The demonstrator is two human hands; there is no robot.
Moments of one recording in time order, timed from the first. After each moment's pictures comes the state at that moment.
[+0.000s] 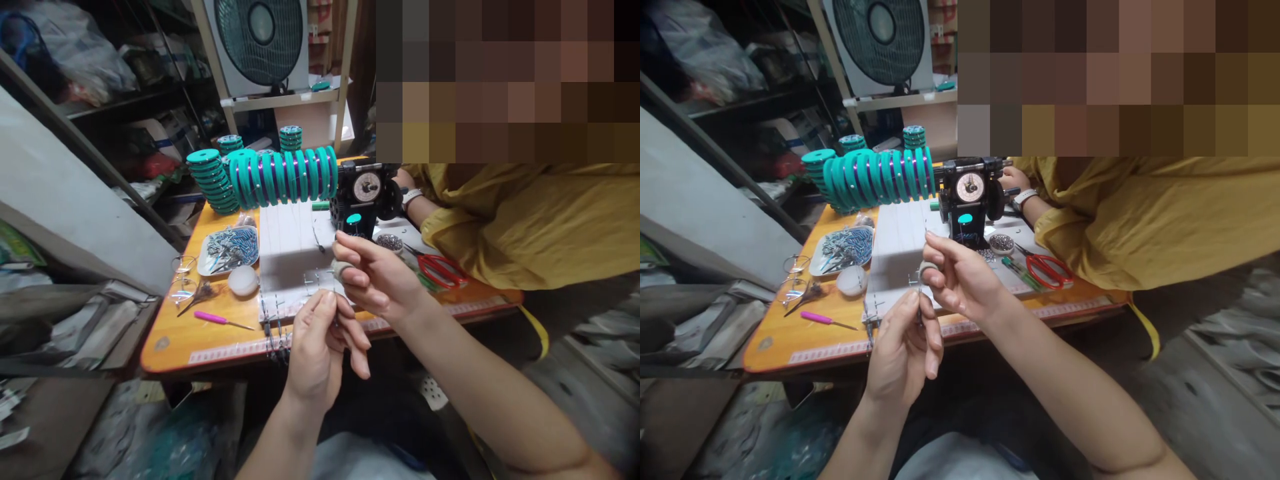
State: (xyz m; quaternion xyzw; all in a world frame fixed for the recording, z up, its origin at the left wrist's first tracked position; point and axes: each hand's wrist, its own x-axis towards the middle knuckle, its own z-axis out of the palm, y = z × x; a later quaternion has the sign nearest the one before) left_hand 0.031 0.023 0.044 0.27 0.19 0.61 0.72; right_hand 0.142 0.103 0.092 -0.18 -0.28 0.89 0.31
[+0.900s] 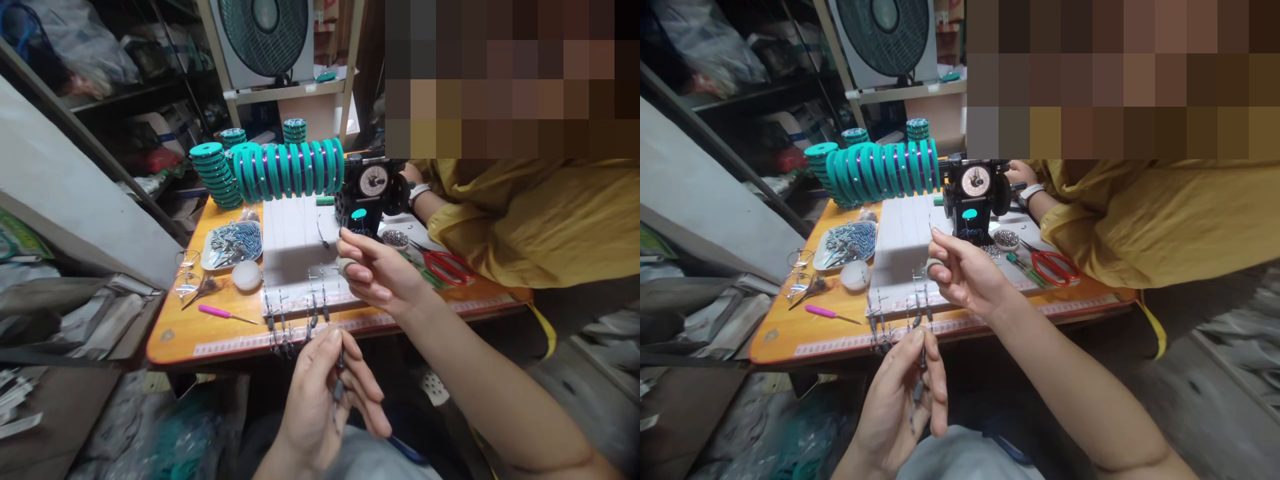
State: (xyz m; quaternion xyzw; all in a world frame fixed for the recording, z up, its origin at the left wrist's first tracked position) left_hand 0.026 -0.022 0.034 0.15 0.23 0.53 0.81; right_hand 0.139 0.105 0.089 -0.22 -0.29 0.87 0.34
